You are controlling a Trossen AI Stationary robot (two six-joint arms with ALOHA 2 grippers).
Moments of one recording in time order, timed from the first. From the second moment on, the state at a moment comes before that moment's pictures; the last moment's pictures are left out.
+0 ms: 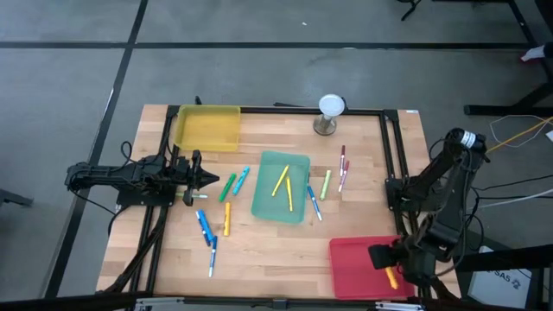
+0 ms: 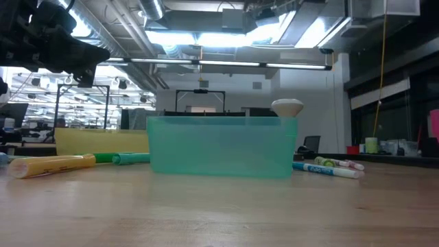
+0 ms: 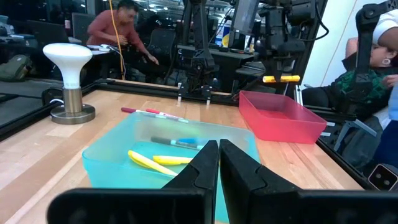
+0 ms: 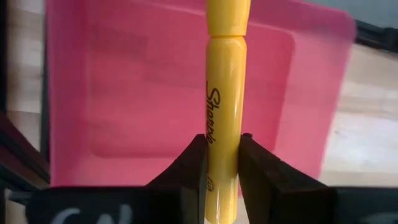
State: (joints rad) left arm 0.00 0.02 0.01 0.02 -0.01 -0.14; right arm 1.14 1.30 1.06 -0.99 0.16 -0.68
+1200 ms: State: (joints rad) left arm 0.00 0.02 0.01 0.02 -0.01 -0.14; right arm 0.95 1.56 1.06 -0.76 0.16 -0.78
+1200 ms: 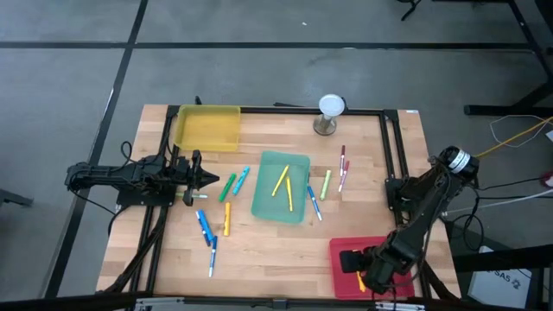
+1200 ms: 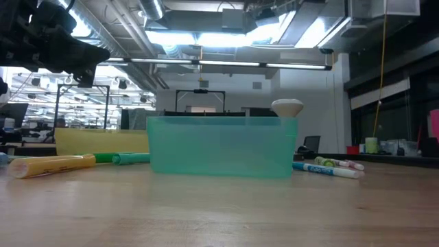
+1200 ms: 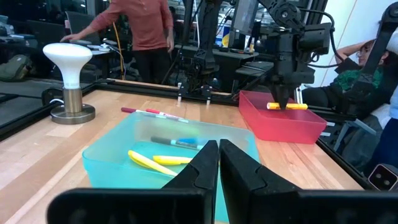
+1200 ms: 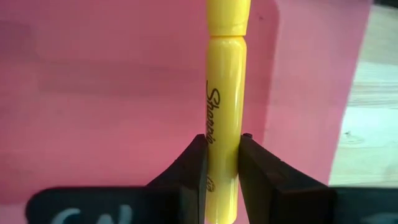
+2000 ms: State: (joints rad) left arm 0.00 0.02 0.01 0.02 -0.01 -0.14; right arm 0.85 1.63 1.06 -0.67 0.13 -0.85
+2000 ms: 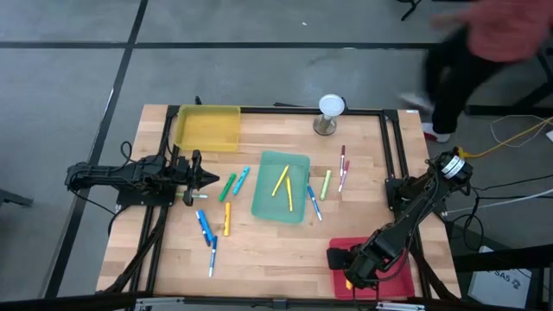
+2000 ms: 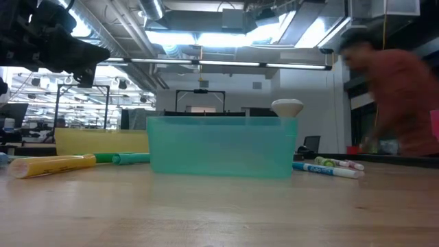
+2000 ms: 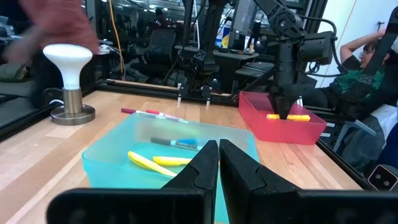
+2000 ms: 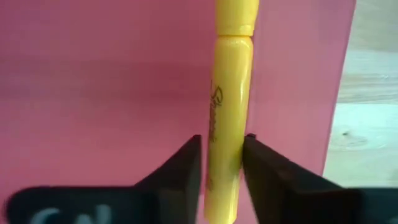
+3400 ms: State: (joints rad) left arm 0.00 0.02 0.01 0.03 -0.01 -0.14; right arm 0.46 1.48 1.22 -0.85 0.27 -0.40
